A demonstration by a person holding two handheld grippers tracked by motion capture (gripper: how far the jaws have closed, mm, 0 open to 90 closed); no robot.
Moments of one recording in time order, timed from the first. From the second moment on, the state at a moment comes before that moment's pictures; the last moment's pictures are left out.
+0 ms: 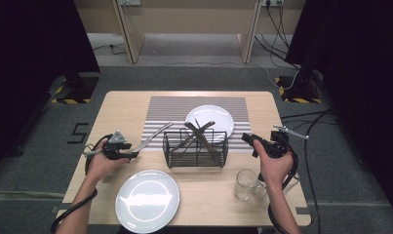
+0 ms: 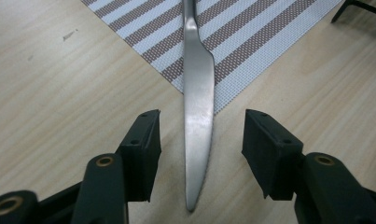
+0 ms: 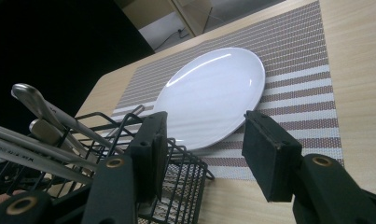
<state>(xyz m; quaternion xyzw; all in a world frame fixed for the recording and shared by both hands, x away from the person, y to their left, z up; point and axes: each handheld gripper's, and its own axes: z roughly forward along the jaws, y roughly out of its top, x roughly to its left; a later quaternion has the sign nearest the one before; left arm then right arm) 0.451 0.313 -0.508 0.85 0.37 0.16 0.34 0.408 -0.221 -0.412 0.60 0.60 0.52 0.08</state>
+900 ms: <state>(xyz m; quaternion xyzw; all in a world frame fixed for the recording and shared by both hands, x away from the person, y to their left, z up) 0.449 0.310 -0.507 0.85 0.39 0.11 0.34 0.408 -0.220 -0.410 0.60 0.60 0.52 0.08</state>
